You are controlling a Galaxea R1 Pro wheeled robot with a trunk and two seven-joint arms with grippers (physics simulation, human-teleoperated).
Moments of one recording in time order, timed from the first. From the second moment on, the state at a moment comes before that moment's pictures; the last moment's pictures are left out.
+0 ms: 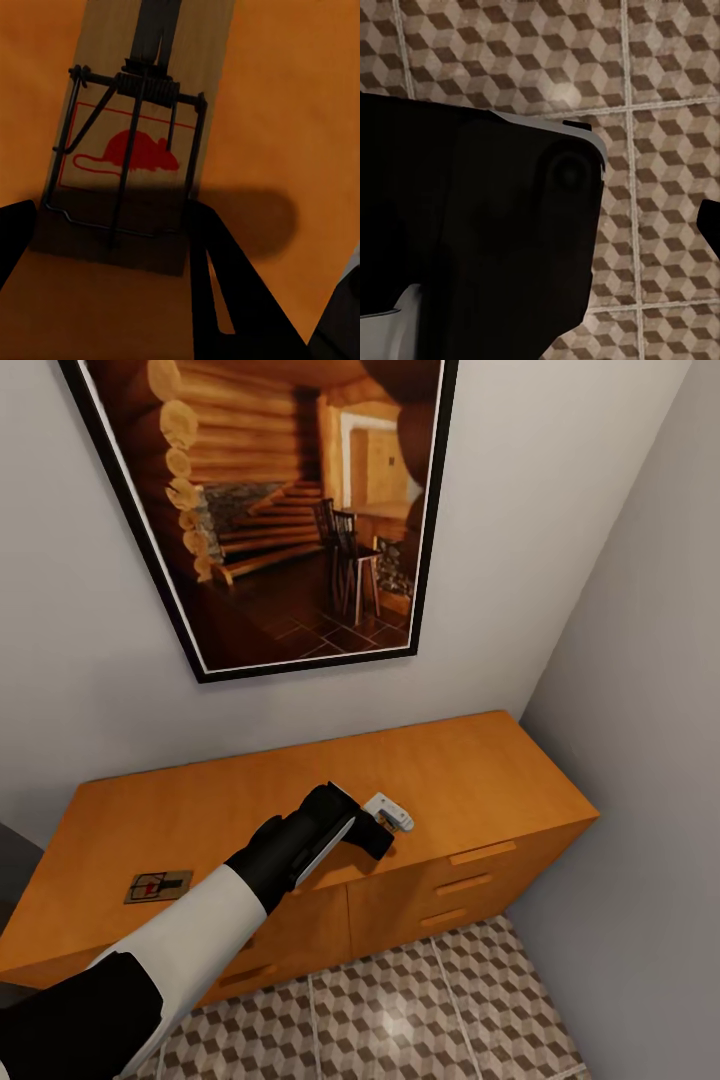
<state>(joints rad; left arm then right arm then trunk) -0.99 -0.15 -0.70 -0.90 0.11 0.97 -0.30 -0.13 0.01 0.26 -0.02 -0.11 -0.51 -0.02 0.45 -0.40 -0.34</state>
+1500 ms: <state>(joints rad) -0.99 -0.15 -0.69 -1.20 0.10 1.00 -0.30 -0.13 0.01 0.26 -0.02 -0.11 -0.51 -0.02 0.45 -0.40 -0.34</state>
